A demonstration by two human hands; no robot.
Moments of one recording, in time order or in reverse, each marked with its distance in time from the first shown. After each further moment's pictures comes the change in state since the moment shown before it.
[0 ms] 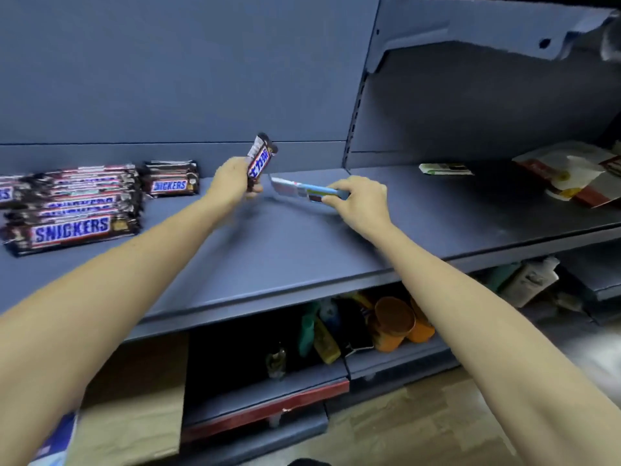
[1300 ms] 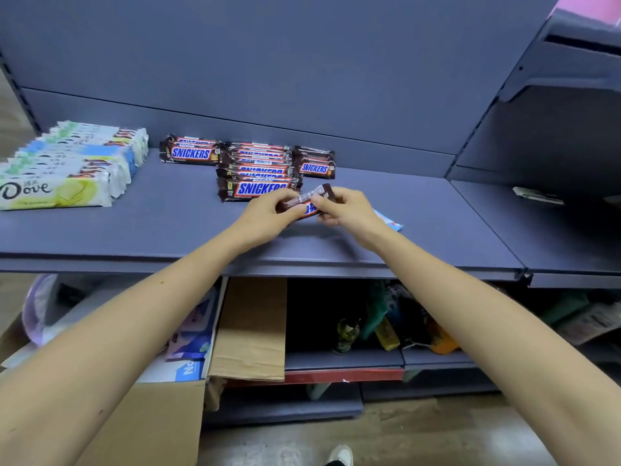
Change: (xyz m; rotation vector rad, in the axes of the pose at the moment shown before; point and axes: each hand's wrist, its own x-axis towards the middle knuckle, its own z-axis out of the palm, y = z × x) left_hand -0.128 -0.051 -0.199 0.343 -0.119 0.200; right_hand -0.075 -0.229 0.076 0.761 -0.487 0.072
